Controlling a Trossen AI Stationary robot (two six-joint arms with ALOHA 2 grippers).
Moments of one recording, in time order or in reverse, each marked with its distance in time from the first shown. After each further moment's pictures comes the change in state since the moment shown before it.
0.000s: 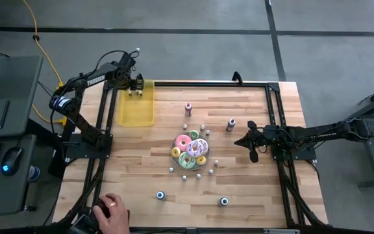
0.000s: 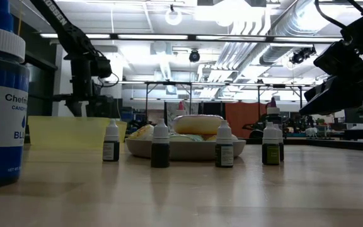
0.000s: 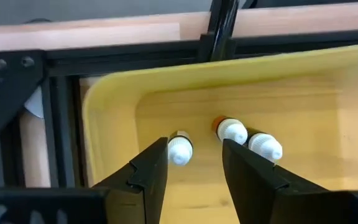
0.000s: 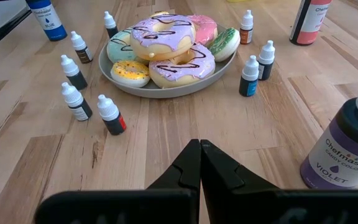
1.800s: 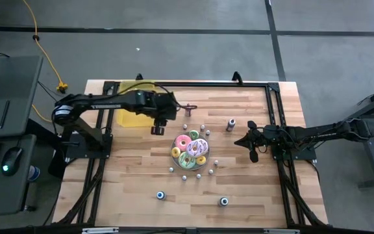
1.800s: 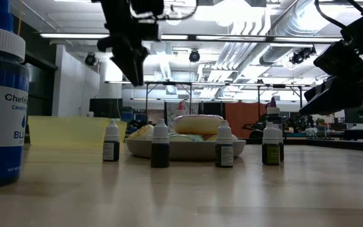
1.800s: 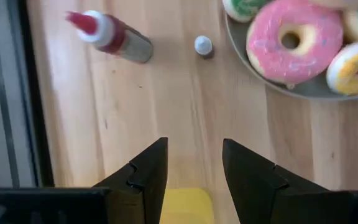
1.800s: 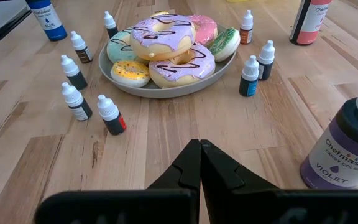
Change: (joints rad) left arm -0.904 -0.013 0.272 -0.234 -0.020 0.773; right arm 0.000 0.000 0.000 0.000 0.000 0.000
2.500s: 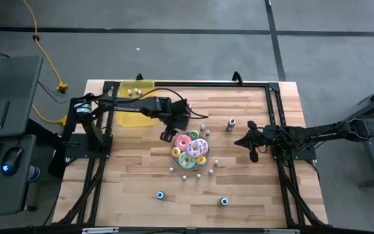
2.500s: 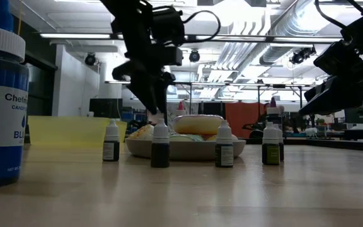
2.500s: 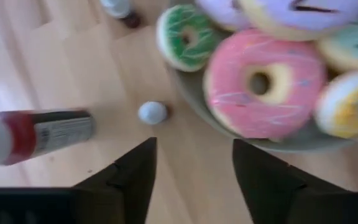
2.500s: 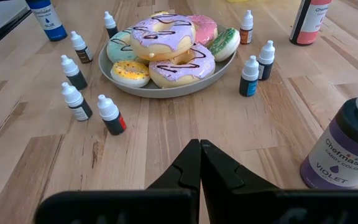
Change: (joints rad) left arm -0.005 0.212 0.000 0.219 0.174 0.182; right arm 0.000 0.000 0.000 0.000 0.000 0.000
